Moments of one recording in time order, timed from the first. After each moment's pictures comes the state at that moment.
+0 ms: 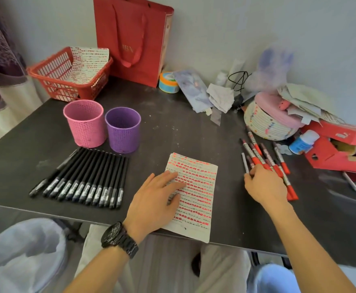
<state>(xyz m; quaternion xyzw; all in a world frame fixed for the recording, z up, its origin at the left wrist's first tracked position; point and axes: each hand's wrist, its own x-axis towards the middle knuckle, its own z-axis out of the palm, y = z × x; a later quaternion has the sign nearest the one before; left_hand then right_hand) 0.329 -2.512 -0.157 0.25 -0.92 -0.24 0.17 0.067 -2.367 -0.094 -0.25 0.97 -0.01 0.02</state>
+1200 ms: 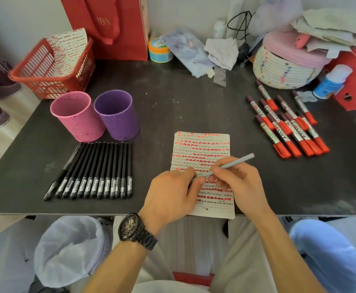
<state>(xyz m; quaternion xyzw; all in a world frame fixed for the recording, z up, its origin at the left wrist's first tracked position) 0.330 -2.496 -0.143 0.19 -0.95 -0.20 0.15 0.196 -2.364 -0.128 -0.30 0.65 -0.64 0.28</state>
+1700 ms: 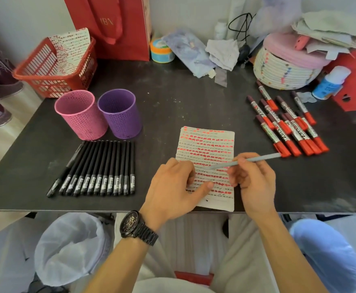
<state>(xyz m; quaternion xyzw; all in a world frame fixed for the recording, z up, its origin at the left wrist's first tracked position) 0.331 -2.499 -0.148 0.20 -0.93 -0.23 0.20 0.199 -2.360 -0.128 -0.18 0.58 -0.76 0.22</state>
